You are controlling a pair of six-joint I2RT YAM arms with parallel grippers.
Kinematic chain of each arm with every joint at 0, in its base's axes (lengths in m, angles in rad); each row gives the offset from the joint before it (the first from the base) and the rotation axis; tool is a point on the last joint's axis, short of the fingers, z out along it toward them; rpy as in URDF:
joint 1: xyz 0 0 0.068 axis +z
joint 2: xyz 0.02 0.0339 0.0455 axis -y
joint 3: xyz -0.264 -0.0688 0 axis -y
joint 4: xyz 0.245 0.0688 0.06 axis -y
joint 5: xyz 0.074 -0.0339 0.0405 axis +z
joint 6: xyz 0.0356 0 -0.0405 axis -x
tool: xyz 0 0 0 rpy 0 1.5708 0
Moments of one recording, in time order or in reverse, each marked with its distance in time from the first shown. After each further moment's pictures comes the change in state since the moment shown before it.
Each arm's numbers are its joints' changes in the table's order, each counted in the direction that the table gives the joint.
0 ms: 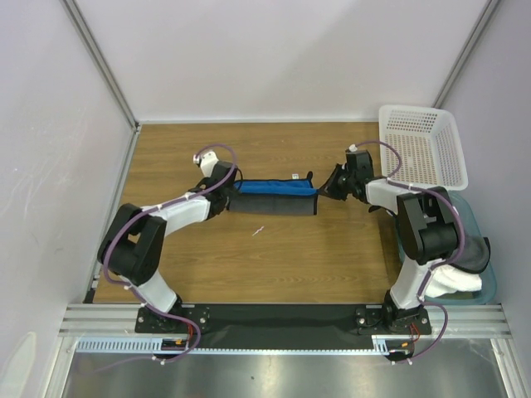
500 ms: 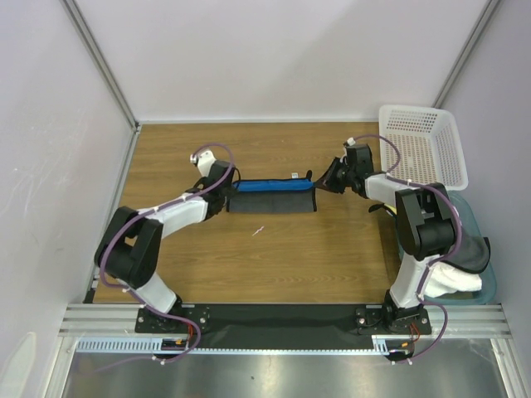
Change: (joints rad) left arm 0.008 0.004 0.002 0.007 0.006 0.008; right arm -0.016 -0.055 0.071 0.035 0.077 0.011
